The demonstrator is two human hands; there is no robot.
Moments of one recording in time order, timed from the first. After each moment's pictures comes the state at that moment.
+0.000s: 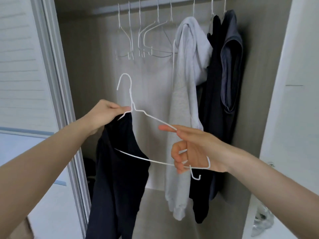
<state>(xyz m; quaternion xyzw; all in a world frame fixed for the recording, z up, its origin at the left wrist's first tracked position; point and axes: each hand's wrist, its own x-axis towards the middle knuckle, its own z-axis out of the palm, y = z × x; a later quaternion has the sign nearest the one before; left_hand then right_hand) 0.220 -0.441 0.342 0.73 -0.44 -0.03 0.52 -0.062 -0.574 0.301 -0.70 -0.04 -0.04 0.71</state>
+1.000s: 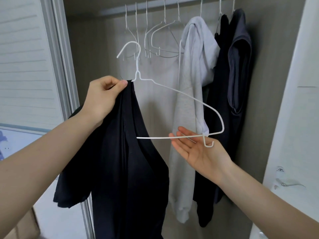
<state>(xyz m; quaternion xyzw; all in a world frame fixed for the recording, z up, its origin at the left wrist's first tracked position) 0.179 -0.429 0.375 0.60 -0.44 0.17 0.65 -0.037 -0.580 0.273 -0.33 -0.04 -0.20 0.92</state>
